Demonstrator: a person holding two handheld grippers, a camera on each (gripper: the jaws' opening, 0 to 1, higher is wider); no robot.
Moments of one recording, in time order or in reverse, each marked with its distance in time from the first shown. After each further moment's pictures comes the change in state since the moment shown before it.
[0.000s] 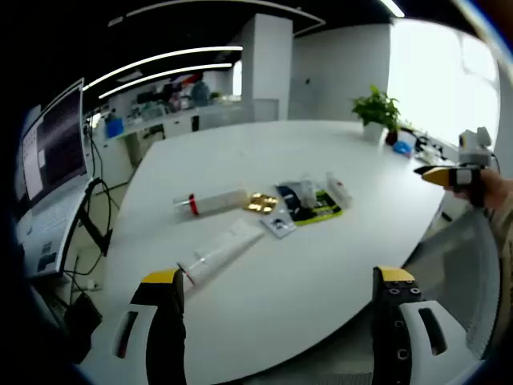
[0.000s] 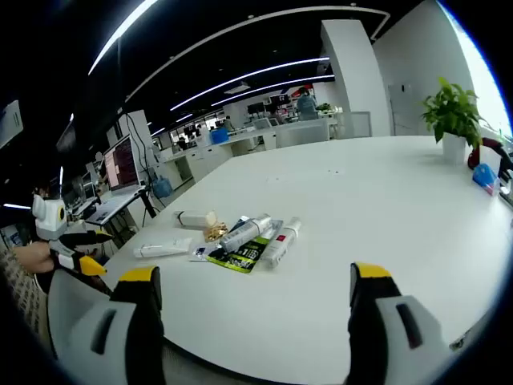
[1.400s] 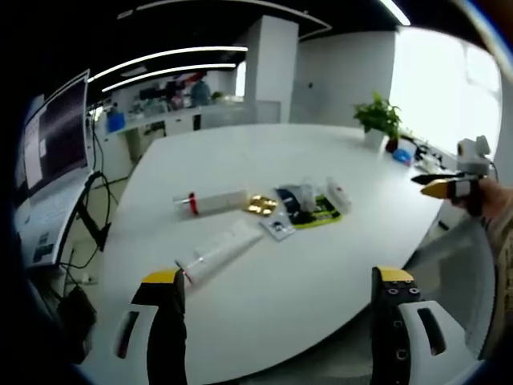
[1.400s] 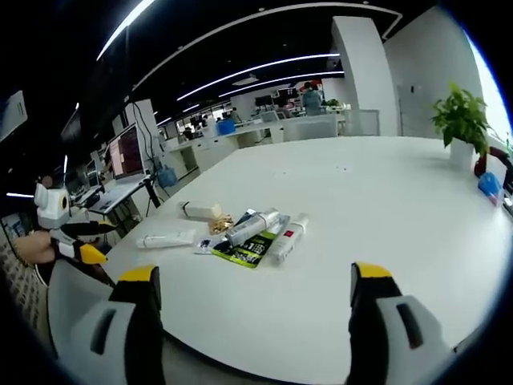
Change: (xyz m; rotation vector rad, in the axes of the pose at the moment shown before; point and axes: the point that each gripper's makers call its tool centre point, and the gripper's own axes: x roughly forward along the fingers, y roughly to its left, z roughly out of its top) left arm -0.001 0.002 0.002 -0.046 -0.017 -0.012; right arm 0.005 0.011 -0.002 -0.041 0.043 0.031
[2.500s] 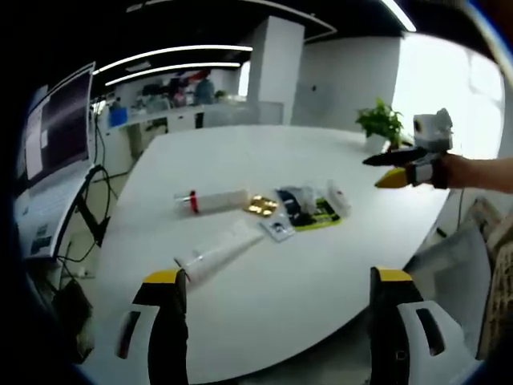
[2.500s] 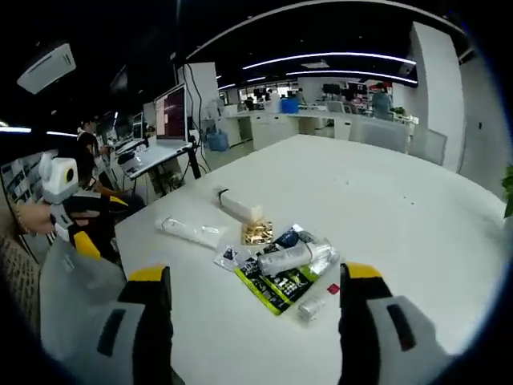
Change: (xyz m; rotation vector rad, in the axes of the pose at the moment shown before) left arm 0.000 0.002 0.001 -0.034 -0.008 -0.006; right arm 0.103 0.049 0.042 -0.275 0.135 0.325
